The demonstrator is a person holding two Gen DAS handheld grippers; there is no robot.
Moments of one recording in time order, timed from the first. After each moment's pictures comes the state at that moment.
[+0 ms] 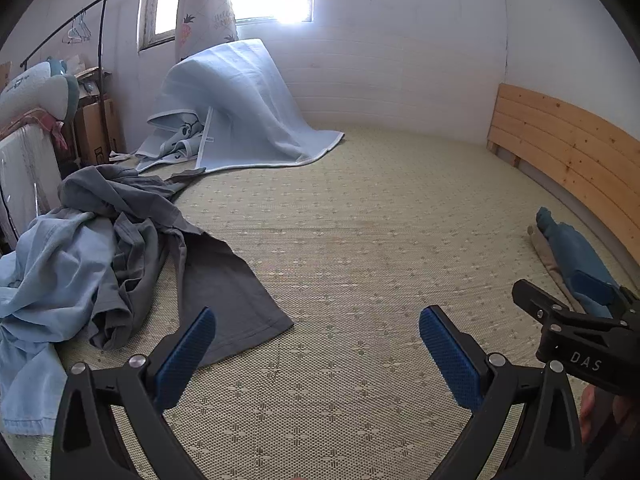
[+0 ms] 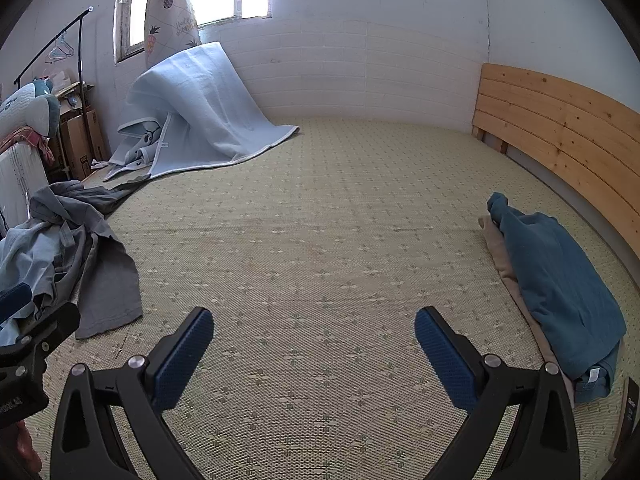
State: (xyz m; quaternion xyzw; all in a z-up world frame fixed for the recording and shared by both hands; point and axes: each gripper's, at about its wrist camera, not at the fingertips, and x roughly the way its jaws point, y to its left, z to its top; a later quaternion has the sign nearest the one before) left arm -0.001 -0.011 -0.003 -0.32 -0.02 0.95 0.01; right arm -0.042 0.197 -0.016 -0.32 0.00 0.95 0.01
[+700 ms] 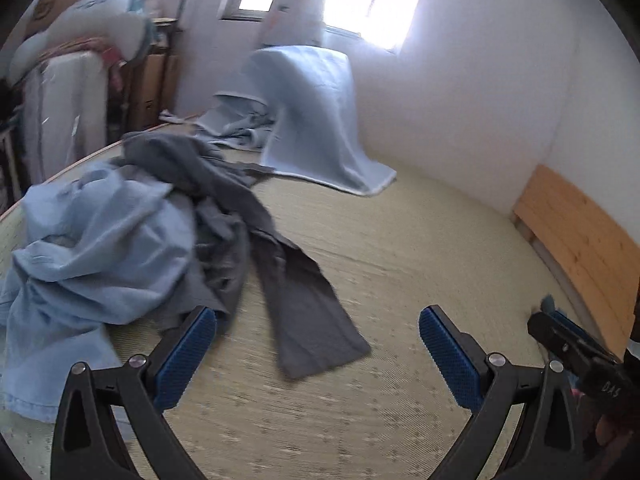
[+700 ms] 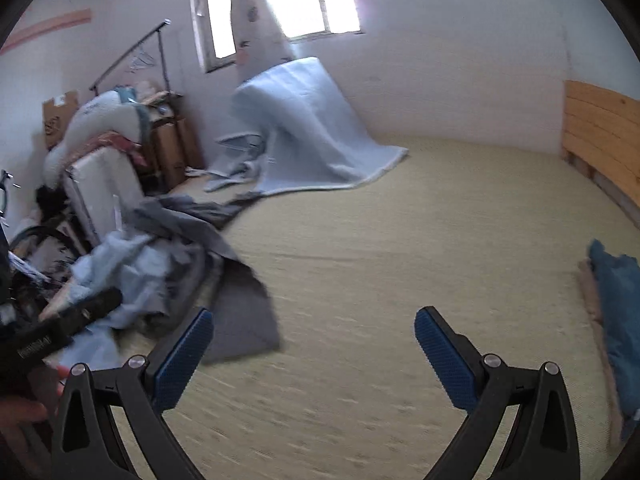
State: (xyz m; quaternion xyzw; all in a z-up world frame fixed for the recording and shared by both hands) left arm 0.029 -0.166 0.027 -0.29 -0.18 0.94 -0.04; right arm -0.041 0.099 0.035 -0.30 0.03 0.94 -0.17
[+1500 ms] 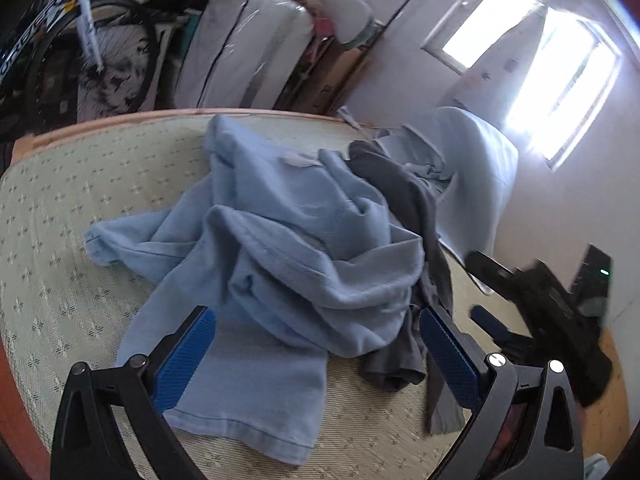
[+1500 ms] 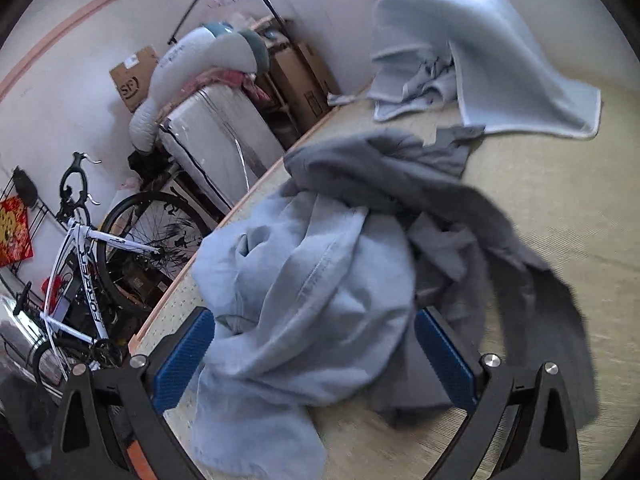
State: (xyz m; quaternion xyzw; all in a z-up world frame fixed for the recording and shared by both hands) left arm 0.111 -0.377 -0.009 -0.27 -0.37 0.86 -0.24; right arm -0.157 -0.233 -0.015 -0.43 0.08 0.82 -0.37
